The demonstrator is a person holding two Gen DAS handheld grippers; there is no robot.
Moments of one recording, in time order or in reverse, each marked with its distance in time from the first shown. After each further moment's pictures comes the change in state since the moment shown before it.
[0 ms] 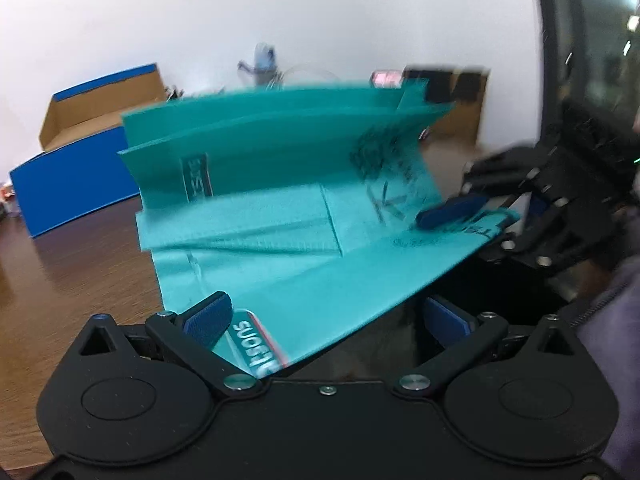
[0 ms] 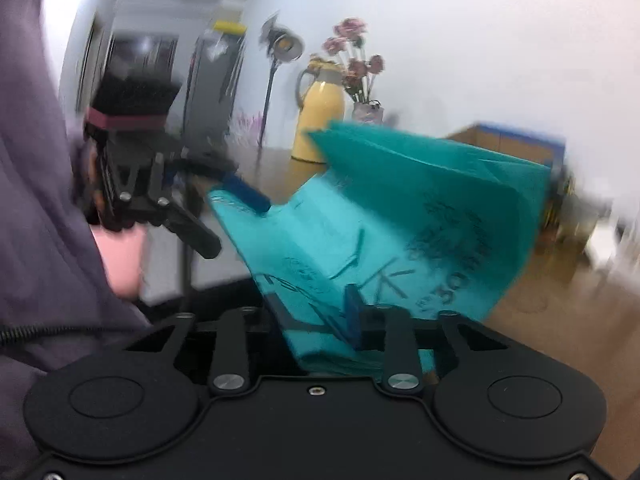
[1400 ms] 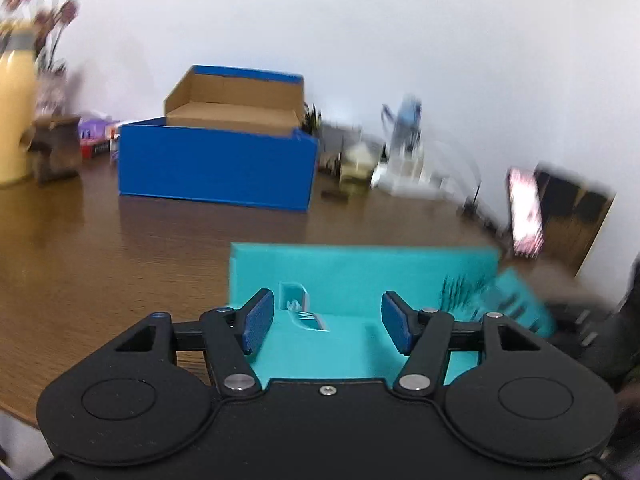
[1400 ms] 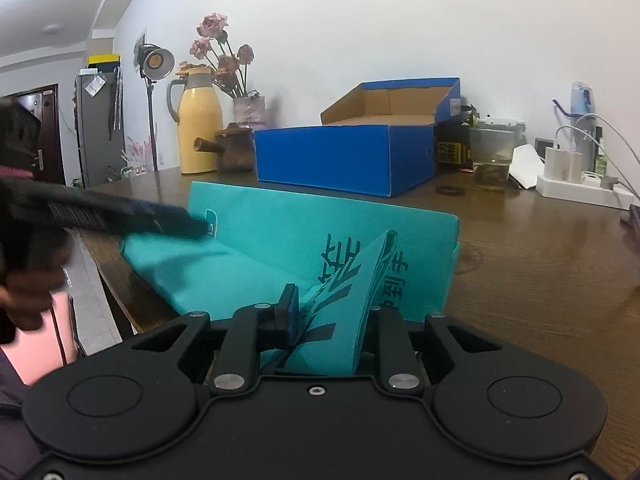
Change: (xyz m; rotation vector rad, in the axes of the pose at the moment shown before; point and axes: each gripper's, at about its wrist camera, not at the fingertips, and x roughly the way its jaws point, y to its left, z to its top) left arm 0.037 -0.009 0.039 -0.267 -0.061 0.420; right arm 0.038 -0.034 0.007 0.252 0.006 -0.312
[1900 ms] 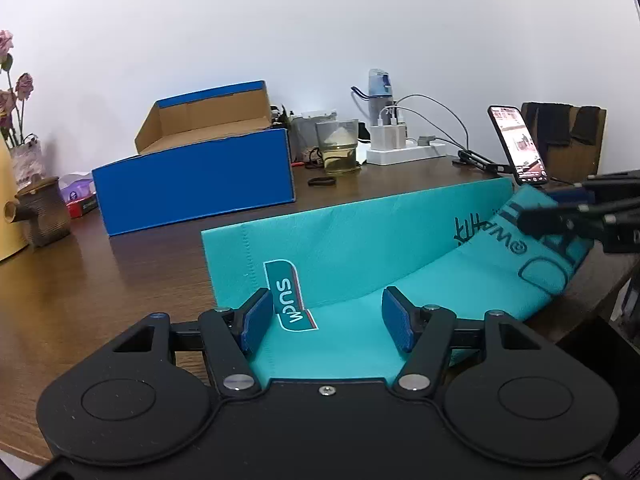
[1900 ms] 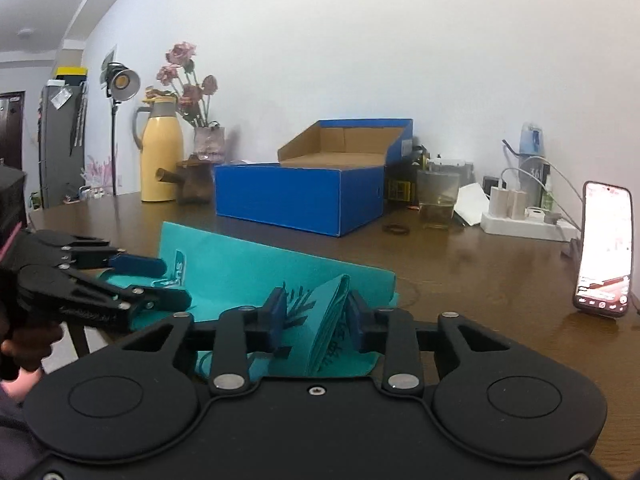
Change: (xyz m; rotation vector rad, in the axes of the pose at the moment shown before) left arm 0.006 -0.015 -0.026 0.181 -0.040 0.008; right arm -0.028 0.009 0.013 -0.028 -0.081 -0.163
